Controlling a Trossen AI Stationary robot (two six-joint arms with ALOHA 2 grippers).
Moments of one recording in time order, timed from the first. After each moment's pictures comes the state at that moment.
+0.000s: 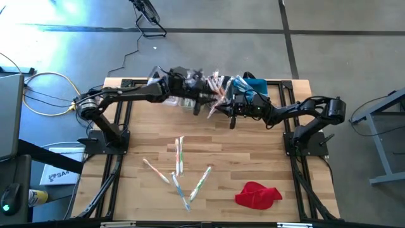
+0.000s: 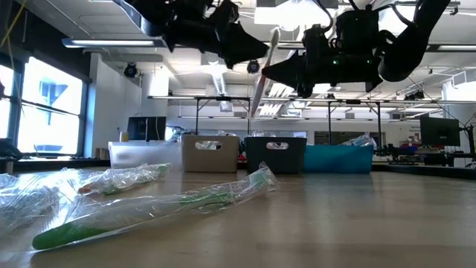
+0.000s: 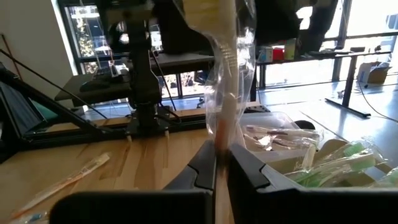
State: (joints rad) left arm 0.42 1.60 1.18 0.27 0.44 0.13; right arm -0.36 1.53 0.52 1.06 -0.24 0.08
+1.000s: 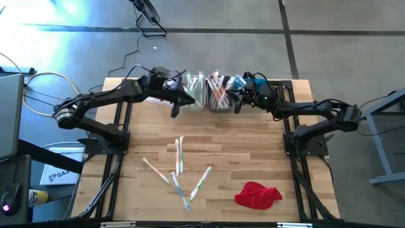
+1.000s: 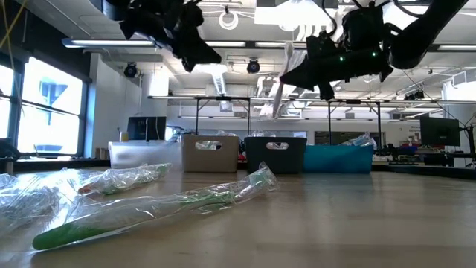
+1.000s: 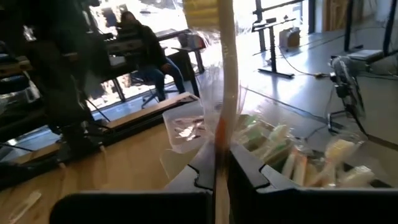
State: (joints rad) left arm 0.50 1.30 1.00 -0.11 0.48 0.17; right arm -0.52 1.33 0.52 0.77 -0.11 0.24
